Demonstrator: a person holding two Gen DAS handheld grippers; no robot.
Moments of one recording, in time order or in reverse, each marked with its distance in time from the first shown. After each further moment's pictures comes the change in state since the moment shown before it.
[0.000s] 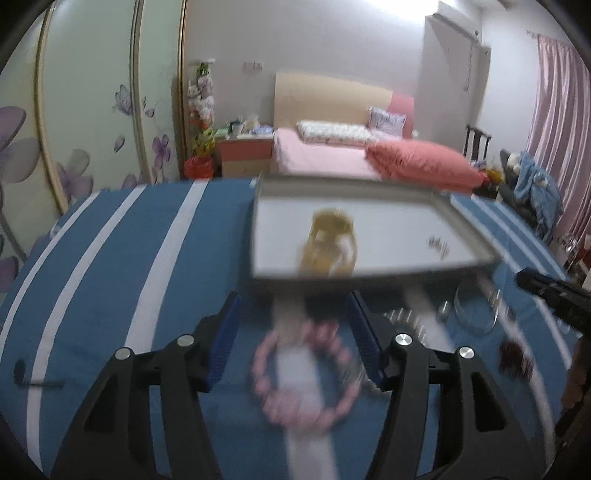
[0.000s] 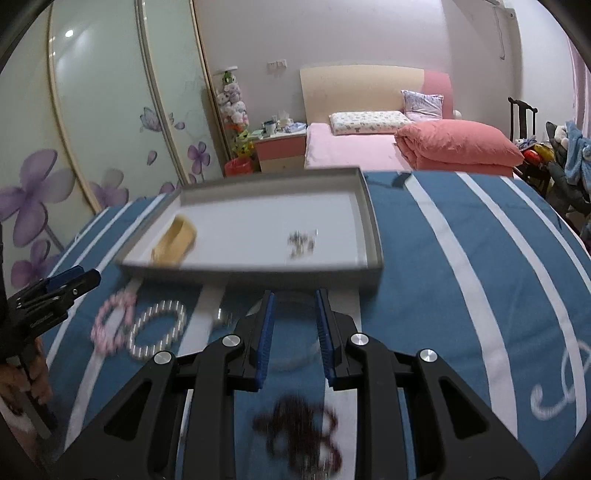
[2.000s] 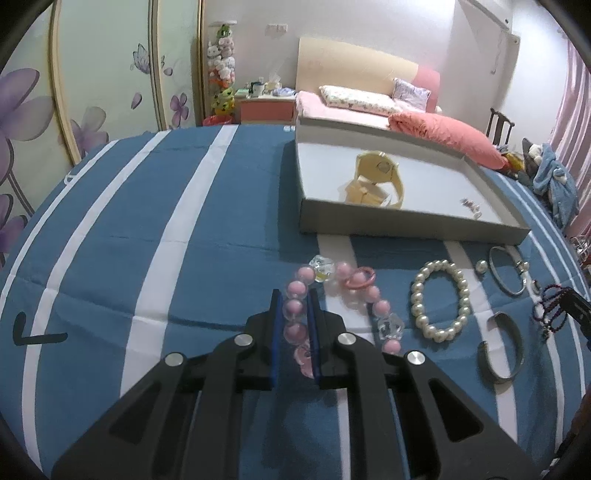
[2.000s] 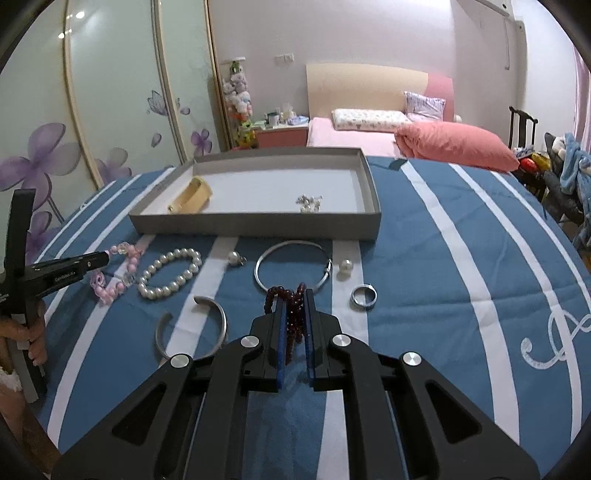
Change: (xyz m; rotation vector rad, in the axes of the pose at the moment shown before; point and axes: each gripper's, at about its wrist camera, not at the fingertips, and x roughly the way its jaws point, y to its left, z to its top) left arm 0.008 0.029 -0.022 -0.064 0.120 0.032; right arm -0.024 0.011 -0.036 -0.062 0.003 -0.026
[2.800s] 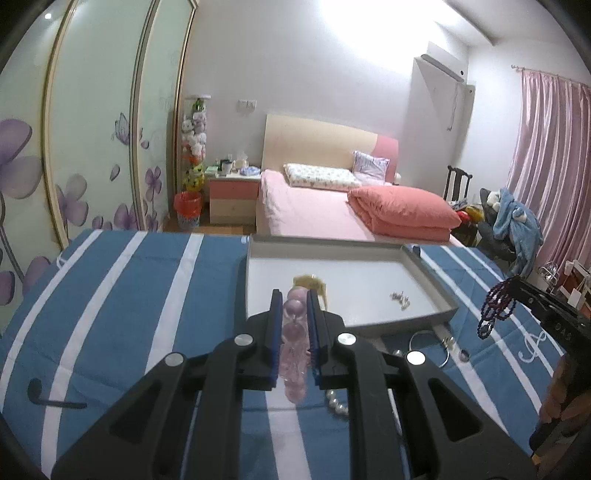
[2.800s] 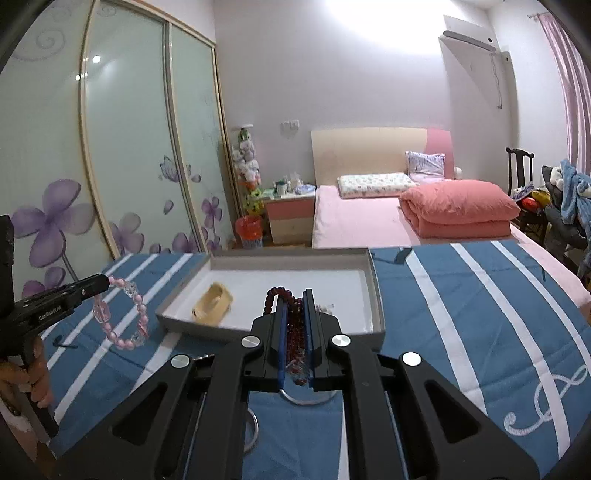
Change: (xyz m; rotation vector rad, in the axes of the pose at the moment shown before) left arm -0.082 -0.030 0.047 0.035 -0.309 -0.130; right arm -0.034 0.004 0.062 0.021 -0.266 0.043
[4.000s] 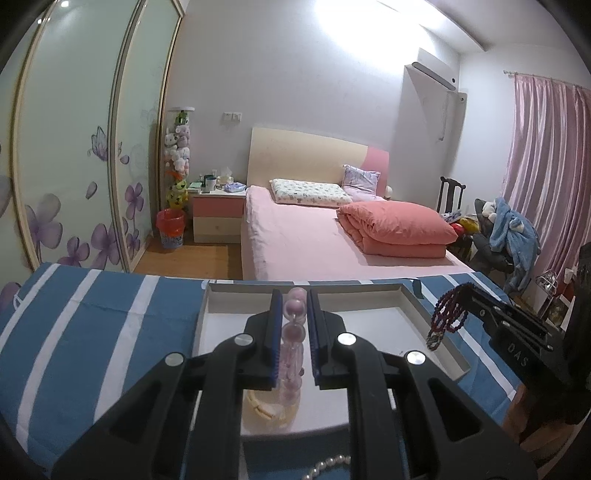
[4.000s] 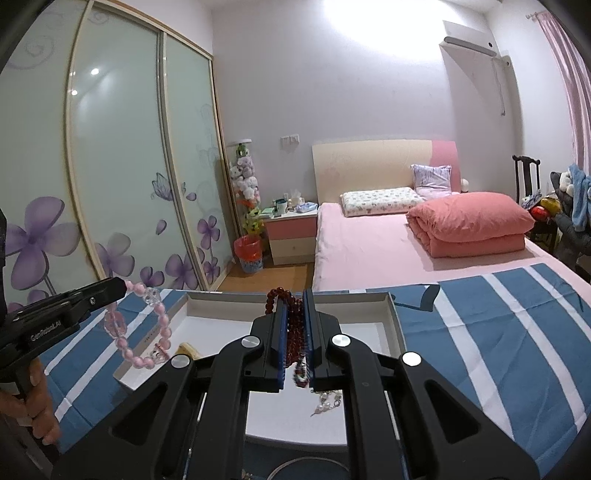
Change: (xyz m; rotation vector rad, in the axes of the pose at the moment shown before) left arm 0.102 -0.030 0.047 0.005 -0.048 -0.041; right arm 0.093 -0.006 0.025 0.016 -0.060 0.007
